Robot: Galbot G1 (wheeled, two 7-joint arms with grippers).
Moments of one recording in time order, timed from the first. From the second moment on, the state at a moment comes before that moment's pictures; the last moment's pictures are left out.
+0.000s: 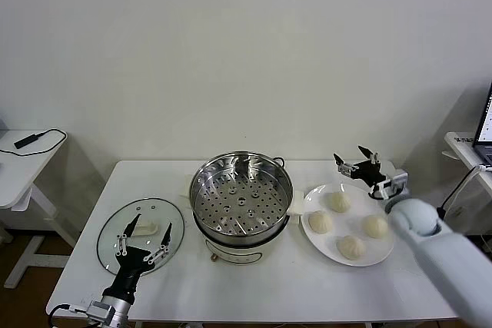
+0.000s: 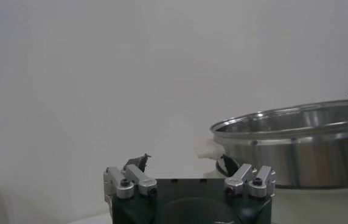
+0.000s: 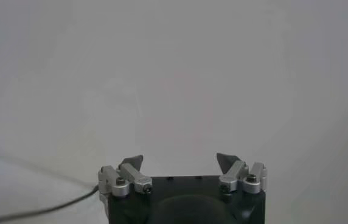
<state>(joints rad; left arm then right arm) 1.59 -1.31 -0.61 -1.90 -0.10 -0.29 0.14 -0.44 0.69 -0.20 1.23 0.65 -0.06 -0.39</state>
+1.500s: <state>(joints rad) 1.62 -1.32 -0.64 -1.91 -0.09 -0.31 0.13 0.05 1.00 -0.69 0.64 -0.18 0.08 -1.18</state>
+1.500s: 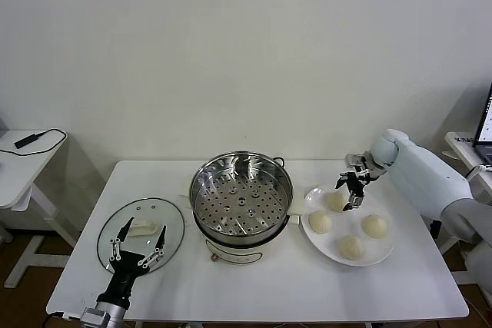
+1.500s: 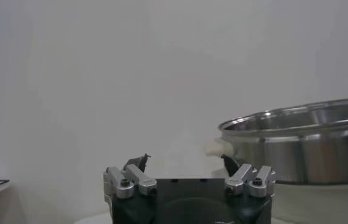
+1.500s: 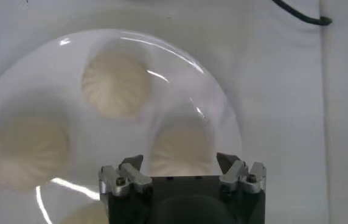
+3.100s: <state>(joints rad) 1.63 -1.32 -0.63 -1.94 -0.09 -0.32 0.12 0.56 1.11 -1.05 1.16 -0.03 0.40 -1.24</state>
